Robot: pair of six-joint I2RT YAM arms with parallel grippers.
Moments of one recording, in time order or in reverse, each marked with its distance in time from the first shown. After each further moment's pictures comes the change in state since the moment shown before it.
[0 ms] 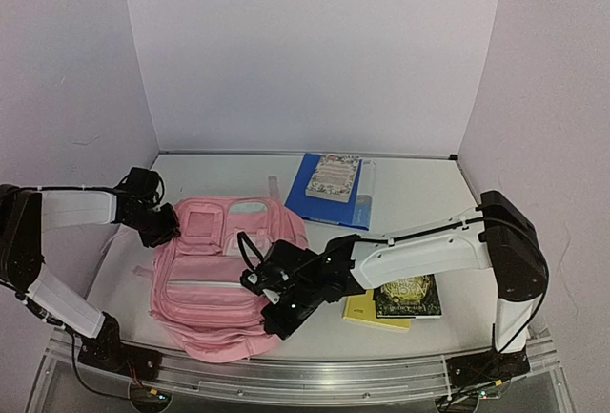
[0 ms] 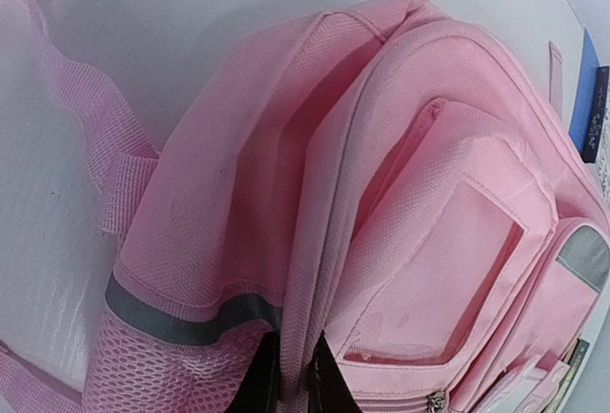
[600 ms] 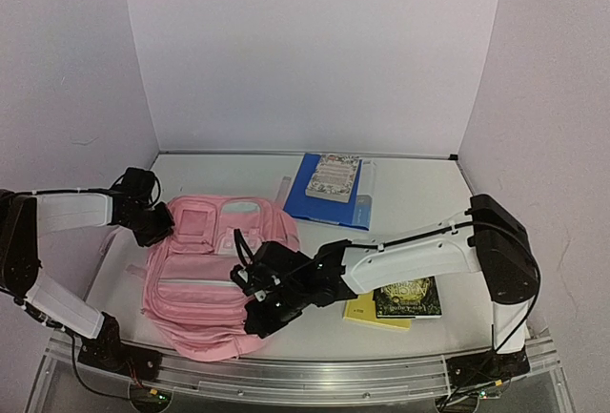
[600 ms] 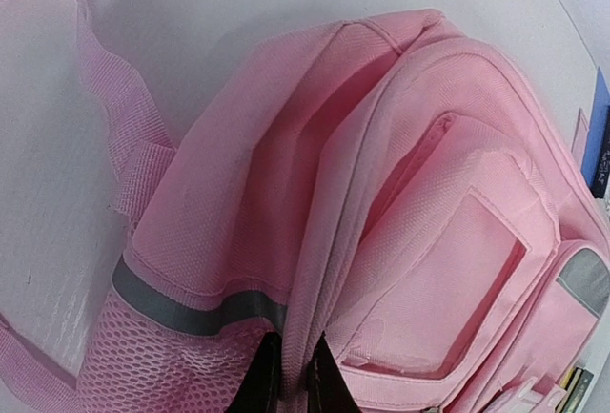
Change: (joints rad) left arm 0.013 -0.033 -0.018 0.001 -0.076 -0.023; right arm 0.016 0.049 0.035 0.146 -0.042 0.203
